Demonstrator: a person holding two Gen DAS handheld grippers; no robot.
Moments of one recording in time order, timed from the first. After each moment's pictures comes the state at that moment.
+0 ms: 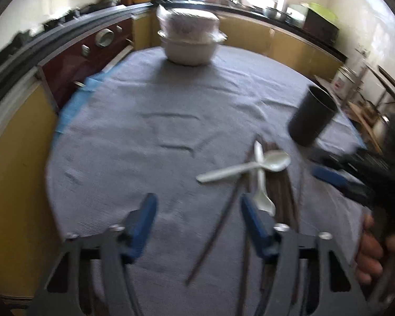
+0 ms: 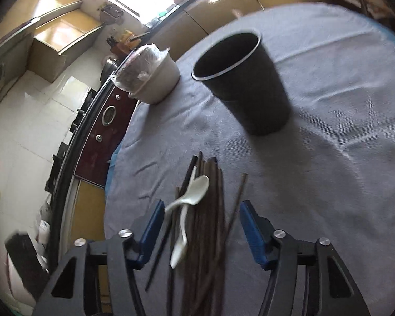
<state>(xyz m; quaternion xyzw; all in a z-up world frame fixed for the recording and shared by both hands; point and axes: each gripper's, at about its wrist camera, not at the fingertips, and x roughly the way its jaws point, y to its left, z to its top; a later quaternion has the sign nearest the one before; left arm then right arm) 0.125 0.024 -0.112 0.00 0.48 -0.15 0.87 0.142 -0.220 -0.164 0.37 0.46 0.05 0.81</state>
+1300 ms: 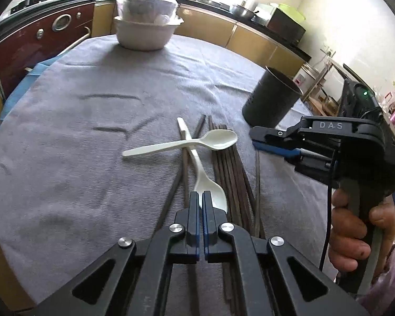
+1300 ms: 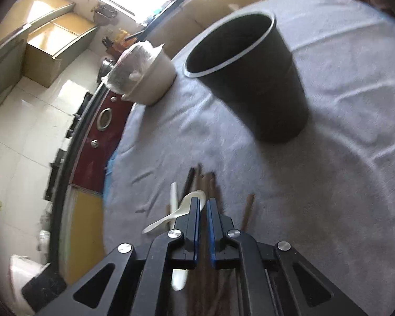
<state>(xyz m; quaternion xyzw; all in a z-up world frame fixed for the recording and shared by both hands) 0.115 0.014 -0.140 -0.05 0.47 -0.25 0.84 0.164 -0.220 -0.177 0.39 0.47 0.07 0.79</state>
